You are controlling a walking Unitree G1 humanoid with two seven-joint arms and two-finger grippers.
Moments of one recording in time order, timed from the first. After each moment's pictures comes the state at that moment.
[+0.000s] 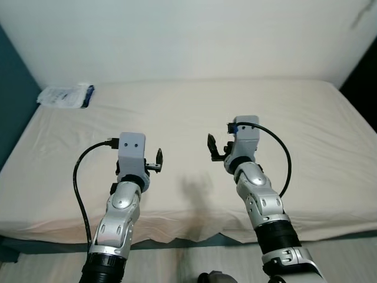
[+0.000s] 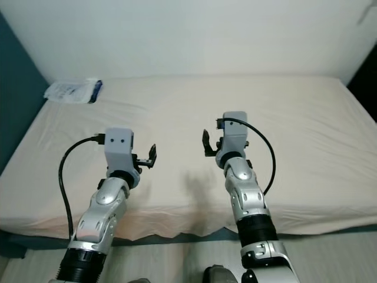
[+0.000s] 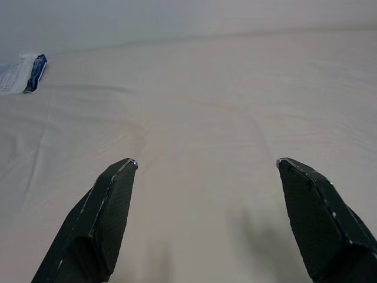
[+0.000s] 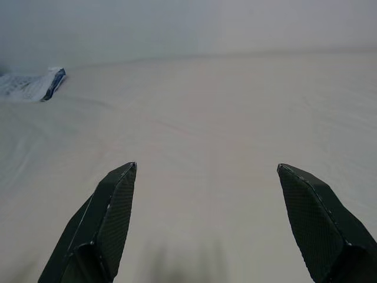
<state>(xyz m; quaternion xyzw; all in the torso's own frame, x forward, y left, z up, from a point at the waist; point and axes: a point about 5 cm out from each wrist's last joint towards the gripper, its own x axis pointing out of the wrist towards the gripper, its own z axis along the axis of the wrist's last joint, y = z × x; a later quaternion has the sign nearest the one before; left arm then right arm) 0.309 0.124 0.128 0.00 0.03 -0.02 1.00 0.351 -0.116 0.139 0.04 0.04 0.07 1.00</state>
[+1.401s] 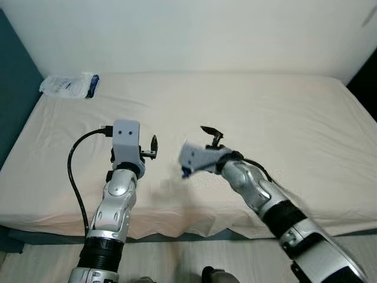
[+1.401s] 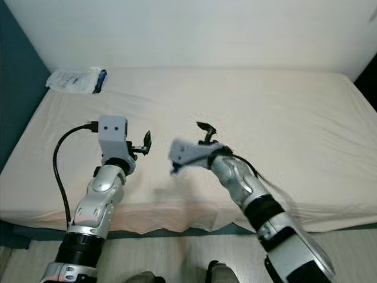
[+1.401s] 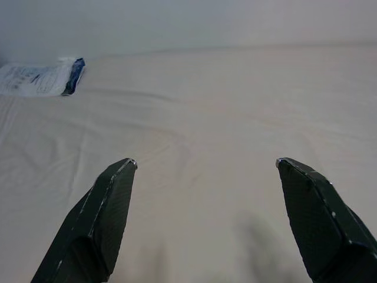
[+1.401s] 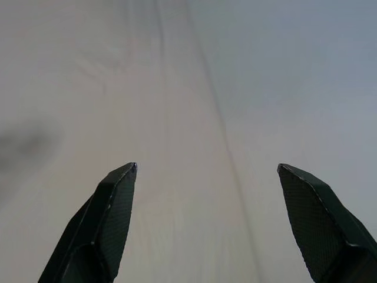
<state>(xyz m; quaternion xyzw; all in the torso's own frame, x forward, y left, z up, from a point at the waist) 0.328 0.136 0.143 0.01 -0.01 0.00 1.00 0.360 -0.095 0.136 -0.54 -0.08 0.24 0.80</state>
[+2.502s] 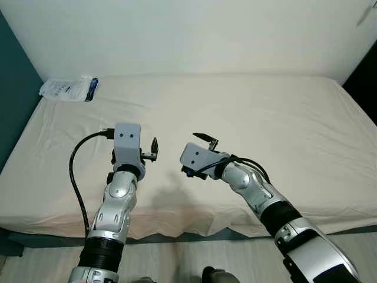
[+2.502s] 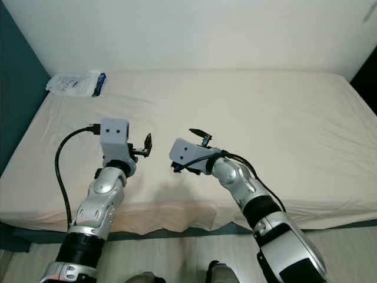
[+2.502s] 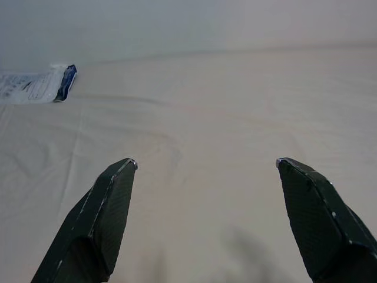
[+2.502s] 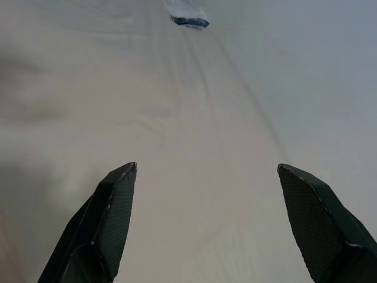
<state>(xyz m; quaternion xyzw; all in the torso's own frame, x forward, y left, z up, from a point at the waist) 0.330 0.134 0.139 0.01 -0.01 0.00 1.00 0.358 -0.093 0.125 -0.41 -0.06 0.33 0.85</state>
